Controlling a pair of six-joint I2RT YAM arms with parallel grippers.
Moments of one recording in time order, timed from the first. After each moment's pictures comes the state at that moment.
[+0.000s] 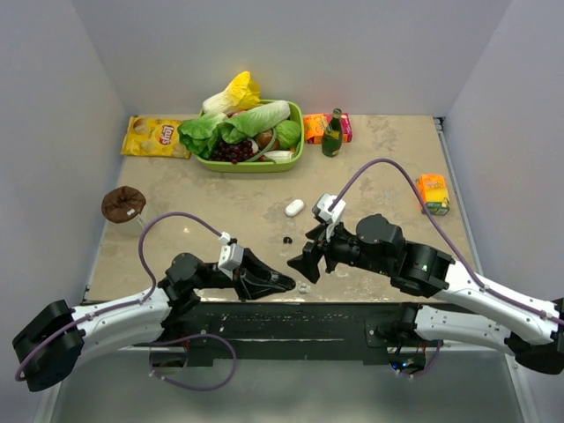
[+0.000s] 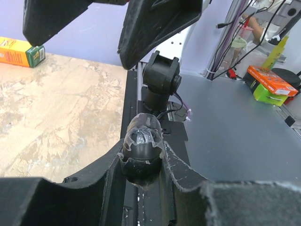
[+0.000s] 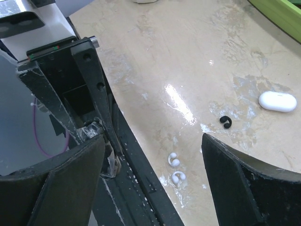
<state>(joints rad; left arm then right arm) -0.91 0.84 0.15 0.93 0.67 -0.36 1.10 0.85 0.92 -0.39 0.02 0.20</state>
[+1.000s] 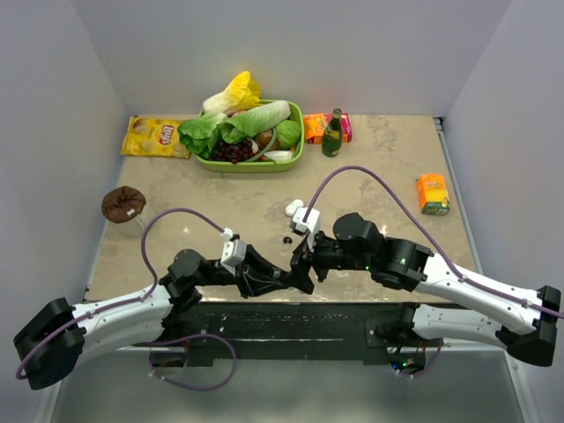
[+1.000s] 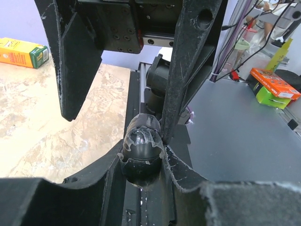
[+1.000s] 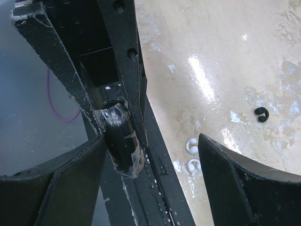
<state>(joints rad) -0.91 0.87 0.19 0.90 0.66 -0.35 1.09 0.97 0.92 -0.42 -0.18 0.14</state>
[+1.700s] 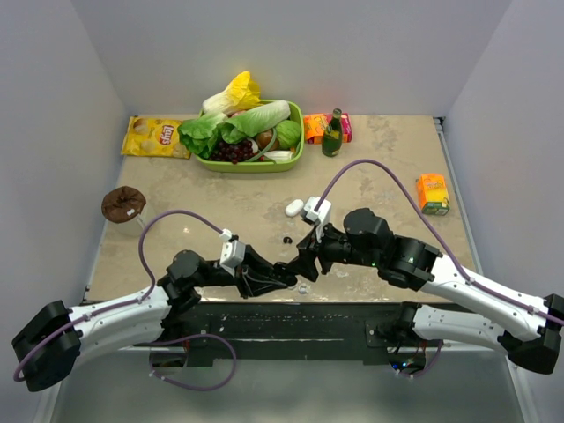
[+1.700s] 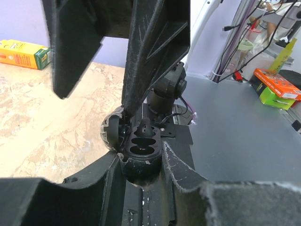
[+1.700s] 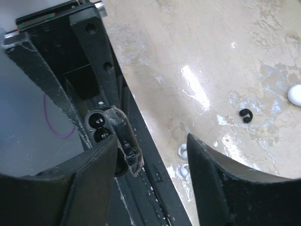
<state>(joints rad) -0.91 0.84 0.19 0.87 0.64 -0.34 1.04 0.93 0.92 -0.41 -0.15 0.18</state>
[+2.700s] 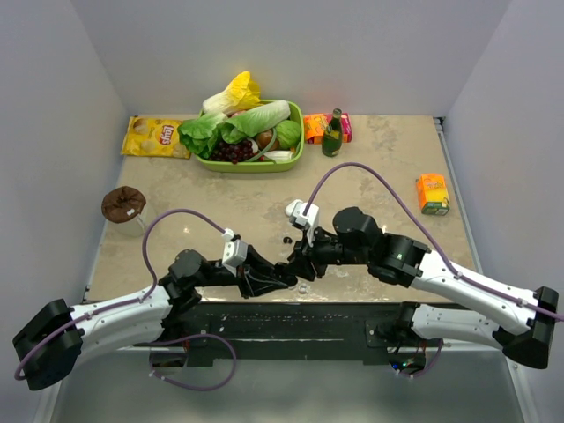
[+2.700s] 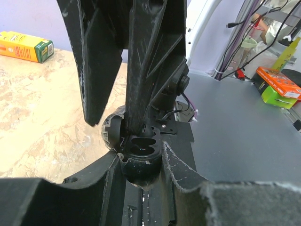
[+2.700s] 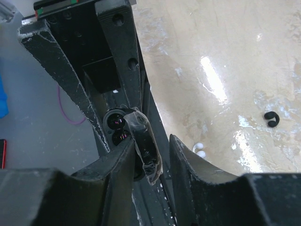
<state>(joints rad) -0.91 0.85 0.19 0.85 0.63 -0.34 1.04 0.99 0.91 -0.39 -0.27 0.16</state>
